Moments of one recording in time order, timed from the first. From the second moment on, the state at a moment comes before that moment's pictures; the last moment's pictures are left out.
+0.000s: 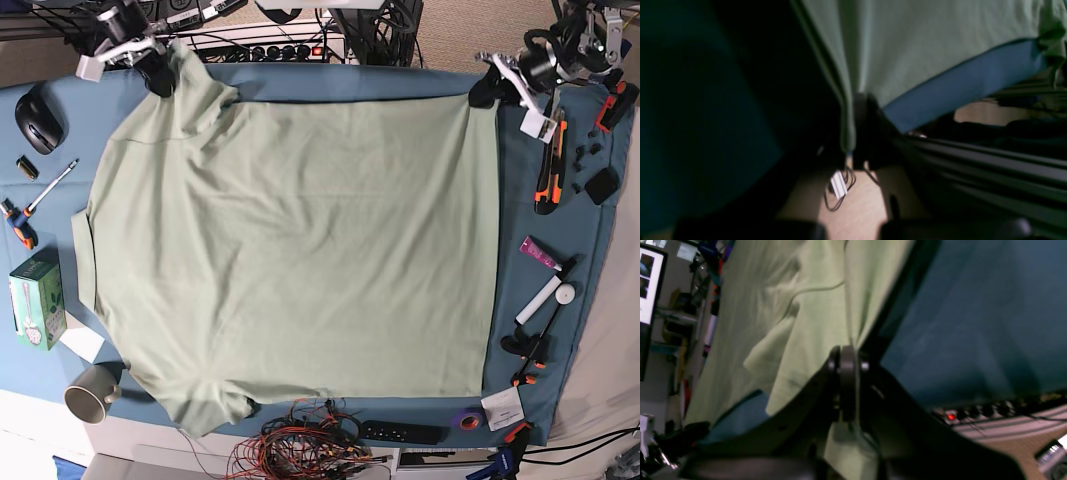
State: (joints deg) left arm 36.3 -24.5 -12.0 101.6 -50.7 -29.0 42.8; right arm -38.9 6.2 40.5 88.2 61.2 40.8 -39.9
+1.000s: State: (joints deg) left arm 50.0 -24.5 -14.4 111.3 -48.2 -28.8 45.2; right arm -51.4 9.4 42.6 88.0 68.1 39.4 -46.1
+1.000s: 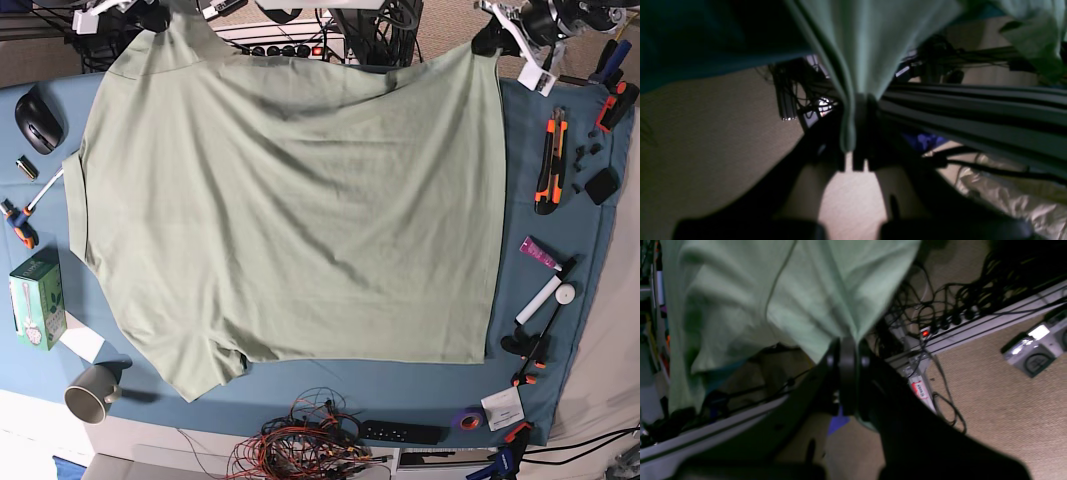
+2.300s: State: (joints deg) left arm 57.8 -24.6 -19.6 115.9 -46.3 -28.9 45.7; right arm -54.5 11.4 50.1 88.0 74.3 39.6 -50.8
